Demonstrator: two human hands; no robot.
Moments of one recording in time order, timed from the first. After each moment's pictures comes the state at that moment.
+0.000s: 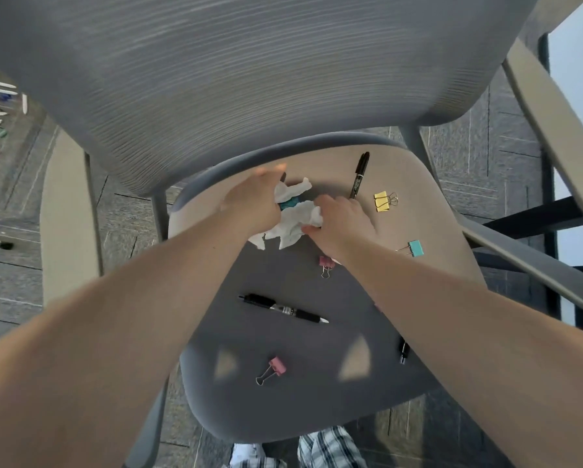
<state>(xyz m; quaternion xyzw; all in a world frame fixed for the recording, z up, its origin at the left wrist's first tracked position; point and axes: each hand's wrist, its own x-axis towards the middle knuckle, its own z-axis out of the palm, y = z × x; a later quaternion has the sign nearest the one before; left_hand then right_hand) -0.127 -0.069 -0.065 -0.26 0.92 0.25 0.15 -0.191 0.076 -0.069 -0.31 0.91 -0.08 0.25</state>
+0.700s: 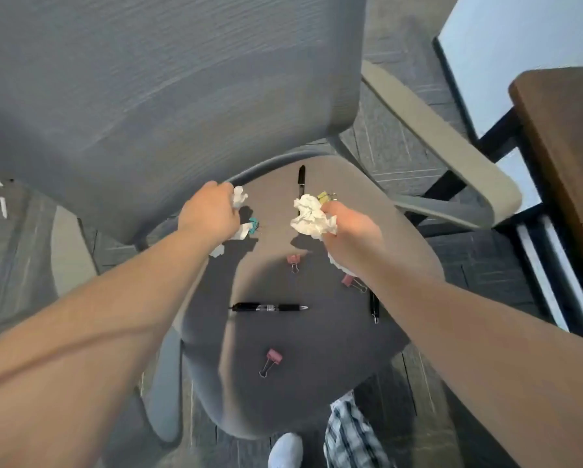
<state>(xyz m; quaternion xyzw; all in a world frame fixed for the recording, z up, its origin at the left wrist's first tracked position) -0.122 -0.051 0.009 -0.24 0.96 0.11 0.12 -0.165 0.167 0.010 -0.18 0.94 -0.23 0.19</state>
